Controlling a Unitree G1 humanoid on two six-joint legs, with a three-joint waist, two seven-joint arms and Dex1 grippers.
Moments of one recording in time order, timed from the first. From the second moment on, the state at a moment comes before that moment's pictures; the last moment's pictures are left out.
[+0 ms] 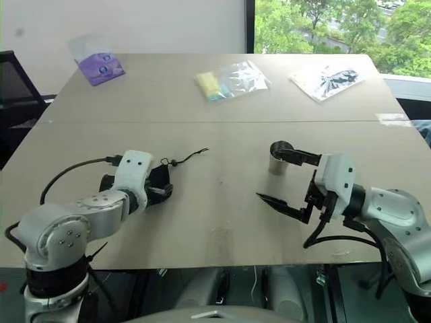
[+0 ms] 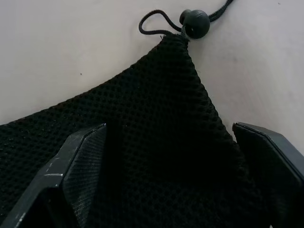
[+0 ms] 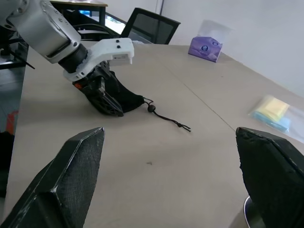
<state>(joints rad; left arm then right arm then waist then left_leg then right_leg) -0.32 0.52 0.19 -0.62 -0.84 1.61 0.42 -0.05 -0.72 -0.12 -0.69 0.61 0.35 0.84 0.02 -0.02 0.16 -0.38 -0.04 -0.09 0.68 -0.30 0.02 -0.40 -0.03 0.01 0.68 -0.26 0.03</state>
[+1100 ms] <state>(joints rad) -0.42 0.96 -0.05 -0.38 -1.81 1.34 1.12 -0.01 -0.70 -0.10 -0.66 0.56 0.30 0.84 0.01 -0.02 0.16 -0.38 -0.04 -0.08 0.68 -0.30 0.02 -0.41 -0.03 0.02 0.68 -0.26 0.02</state>
